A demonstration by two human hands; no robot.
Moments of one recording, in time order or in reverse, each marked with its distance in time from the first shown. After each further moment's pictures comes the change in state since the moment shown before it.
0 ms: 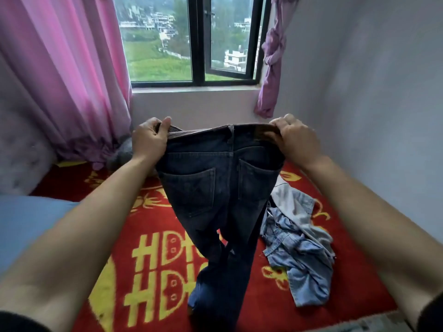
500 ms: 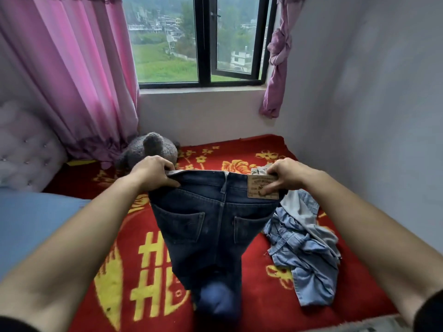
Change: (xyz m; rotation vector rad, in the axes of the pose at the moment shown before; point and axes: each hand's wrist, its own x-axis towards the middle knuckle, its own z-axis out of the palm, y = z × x) left_hand -0.033 -0.038 -0.027 0.651 -0.631 0.075; right_hand -0.029 0.002 0.028 0.176 -0.807 -0.024
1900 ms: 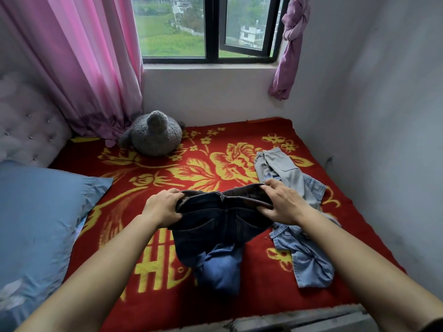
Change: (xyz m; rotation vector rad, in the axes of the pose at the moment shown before) left_hand -0.072 -0.005 0.125 0.212 -0.191 -0.029; right_hand -0.020 -0.005 0.132 -0.121 0.163 -0.115
